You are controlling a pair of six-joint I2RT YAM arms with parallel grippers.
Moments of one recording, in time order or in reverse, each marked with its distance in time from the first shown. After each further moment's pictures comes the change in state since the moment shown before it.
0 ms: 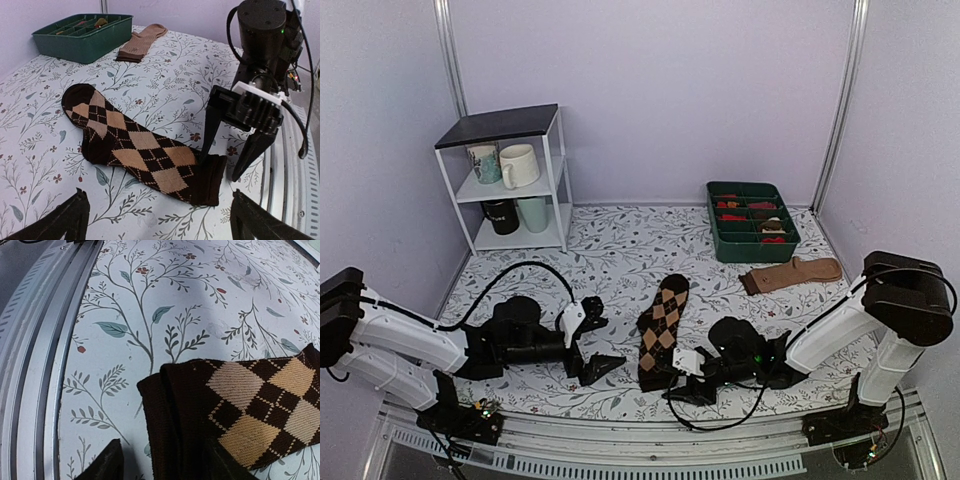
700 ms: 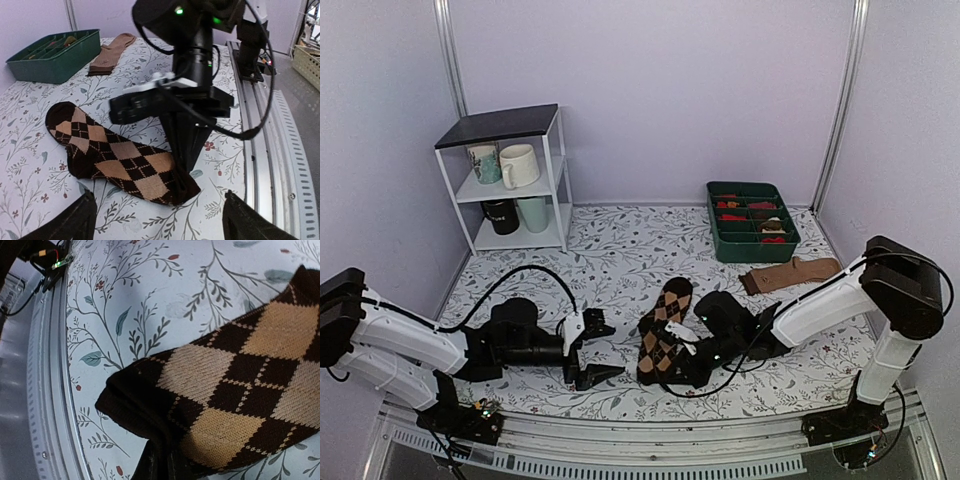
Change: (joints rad) left arm 0.000 0.002 -0.020 0.047 0.121 0.102; right arm -0.109 0.031 0.197 -0.348 -0.171 0.406
